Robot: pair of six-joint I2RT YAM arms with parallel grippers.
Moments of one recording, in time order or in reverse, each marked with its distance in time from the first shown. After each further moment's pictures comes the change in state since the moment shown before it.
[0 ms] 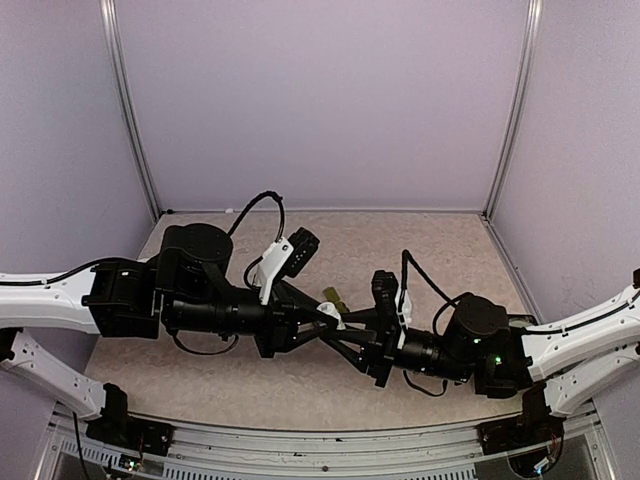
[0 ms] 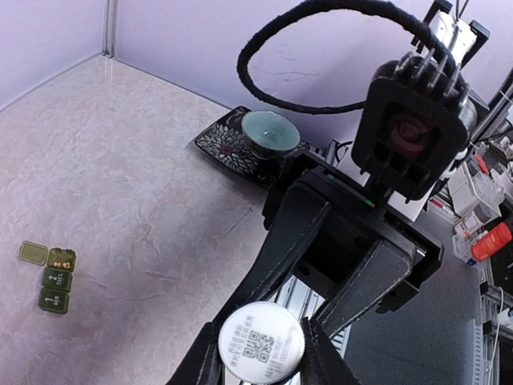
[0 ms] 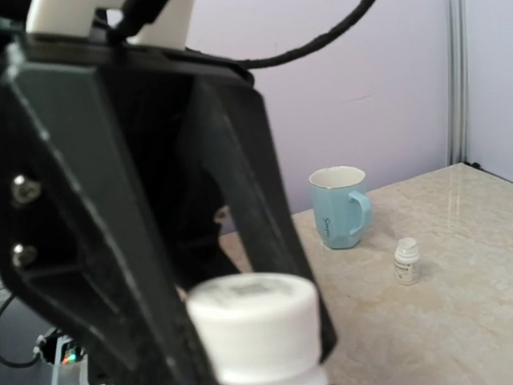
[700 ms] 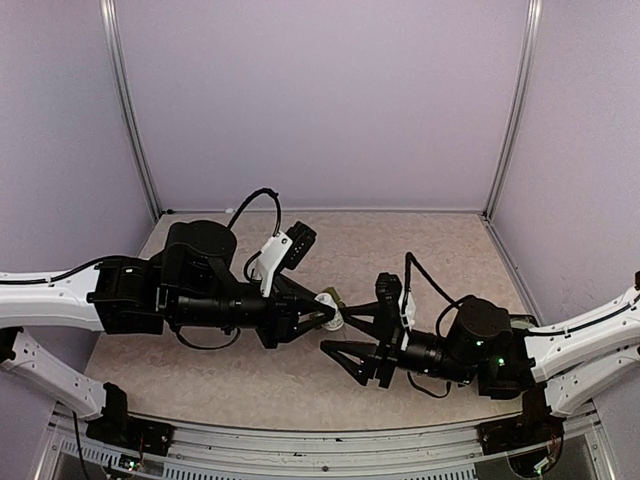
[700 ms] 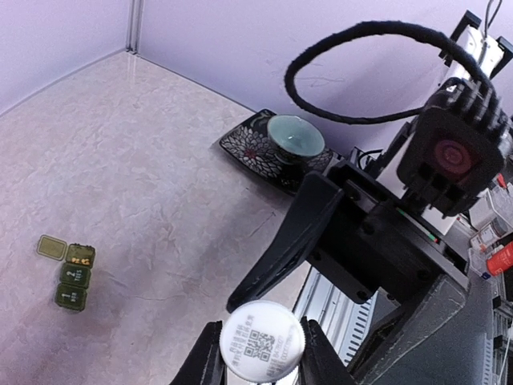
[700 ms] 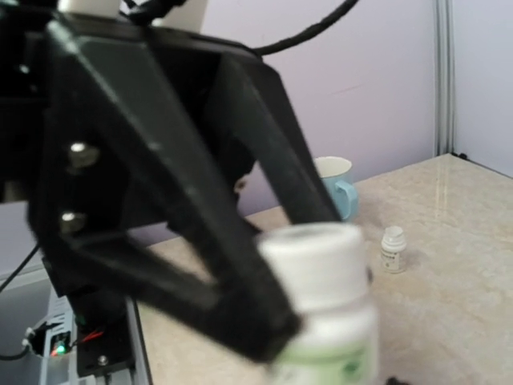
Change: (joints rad) left arm 0.033 0.010 0.000 -0.002 -0.028 0.000; right arm 0.000 -0.019 -0.024 -0.012 0.026 0.002
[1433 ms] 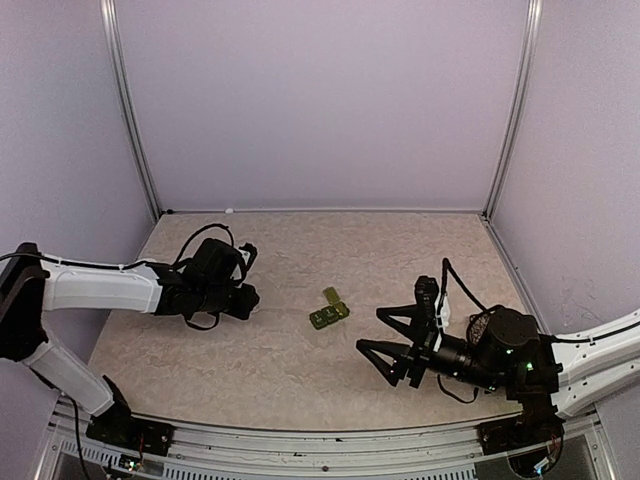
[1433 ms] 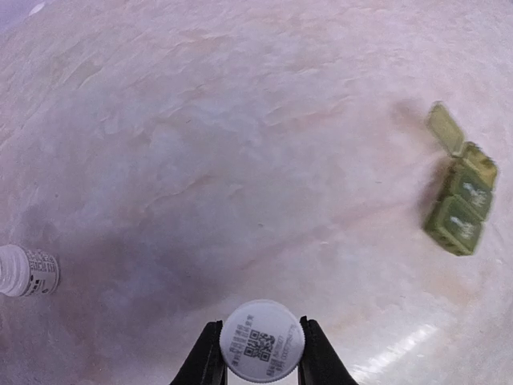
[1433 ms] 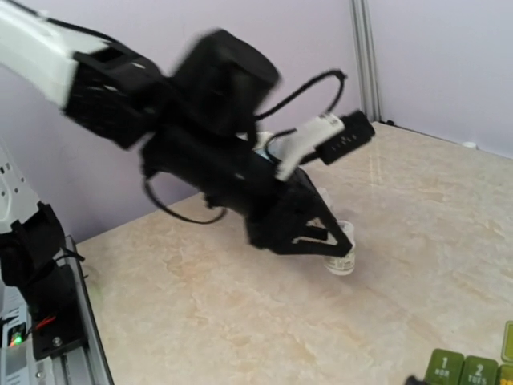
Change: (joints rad) left arm 0.523 0.214 -0.275 0.073 -0.176 0.063; right arm 0.000 -0.233 -0.152 -0.120 0.144 0.061
